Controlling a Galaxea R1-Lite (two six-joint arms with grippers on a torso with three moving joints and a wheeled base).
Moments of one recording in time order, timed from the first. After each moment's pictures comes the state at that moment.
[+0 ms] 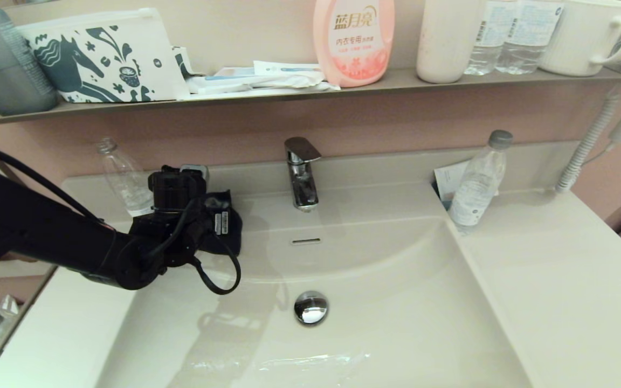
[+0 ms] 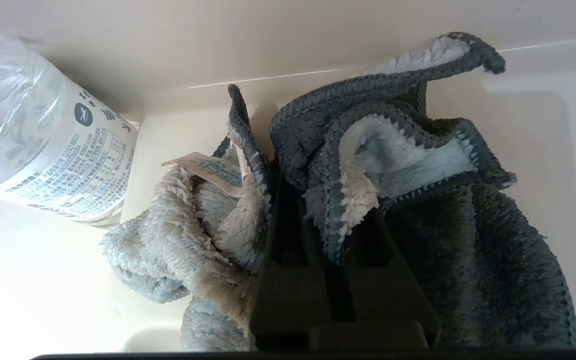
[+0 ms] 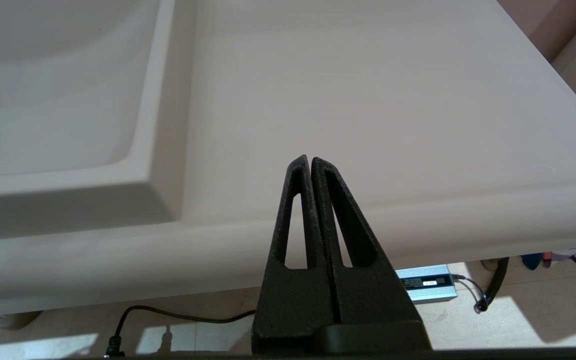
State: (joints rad) left arm -0.23 1.99 -0.94 -0.63 0.48 0.05; right arm 0.00 0.00 -0.03 0.08 0.00 0.00
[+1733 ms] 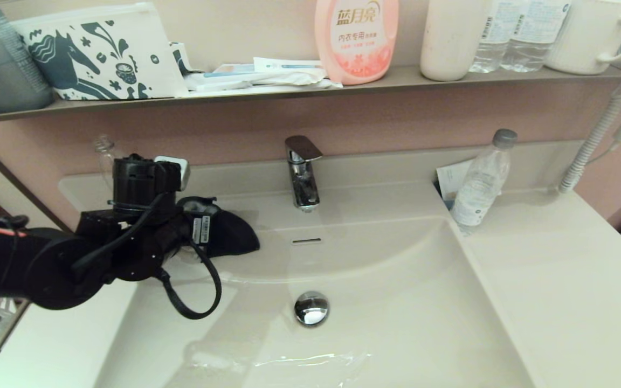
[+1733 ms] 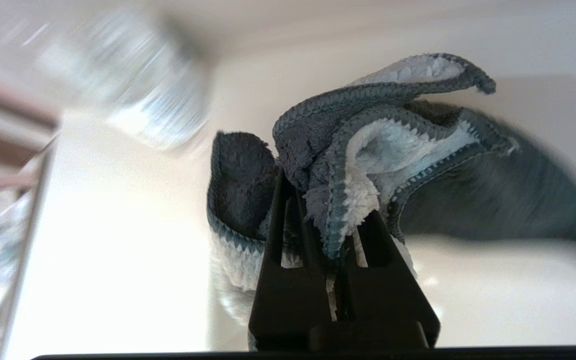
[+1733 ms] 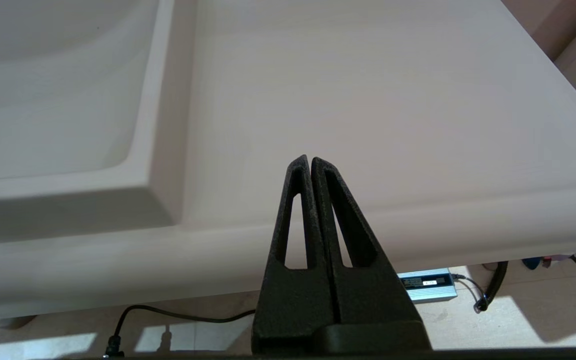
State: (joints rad) left arm -0.34 1.67 -0.84 -0.39 0.61 0.05; right arm 0.00 0.00 -0.03 0.08 0.00 0.00
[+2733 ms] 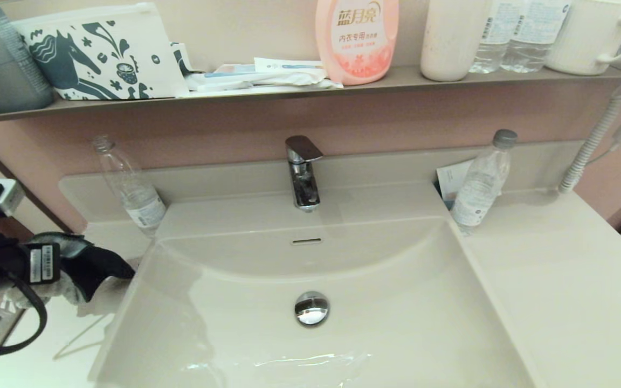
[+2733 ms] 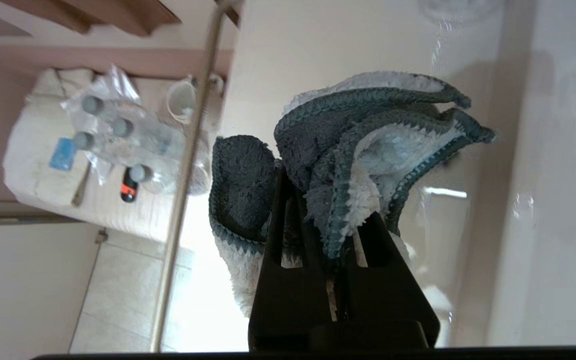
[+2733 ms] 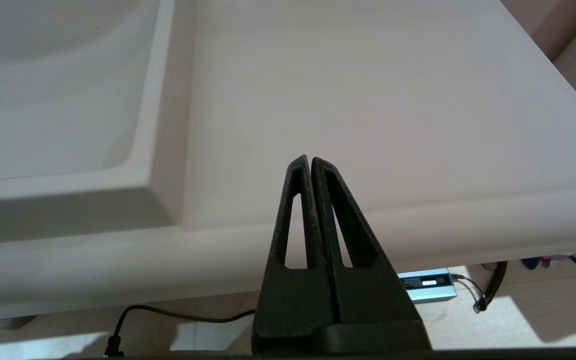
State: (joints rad) left arm 0.27 1.36 -0.73 -0.10 0.21 0.18; right arm 0.00 0.00 -0.03 0.08 0.00 0.00
